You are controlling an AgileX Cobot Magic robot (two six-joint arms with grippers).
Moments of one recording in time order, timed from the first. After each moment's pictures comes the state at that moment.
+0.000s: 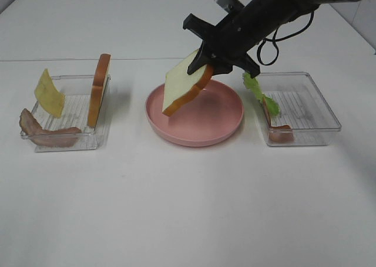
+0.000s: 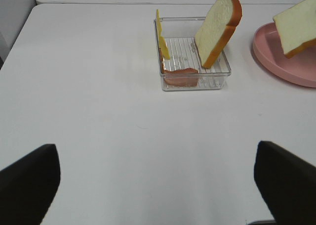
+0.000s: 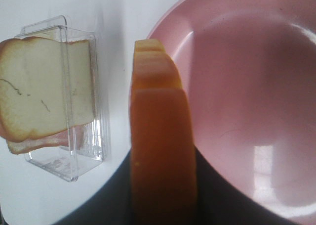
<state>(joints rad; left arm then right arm) 0.01 0.00 -0.50 -0.06 1.05 -0.01 0.32 2.19 -1.68 0.71 0.76 -0.05</state>
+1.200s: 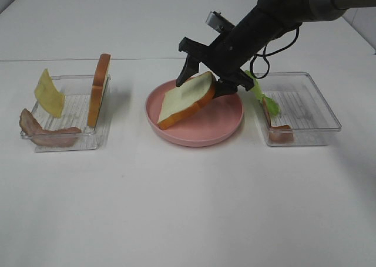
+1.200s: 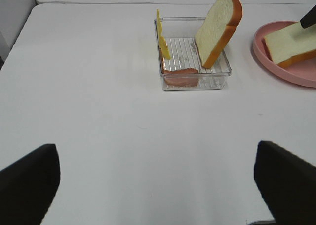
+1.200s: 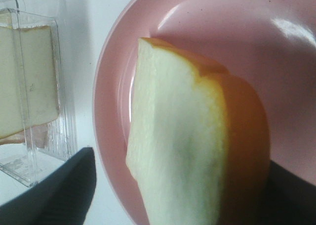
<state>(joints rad) 0.01 0.00 -0.50 -0.06 1.05 -0.01 0.33 2.30 -1.76 0.65 0.80 -0.06</state>
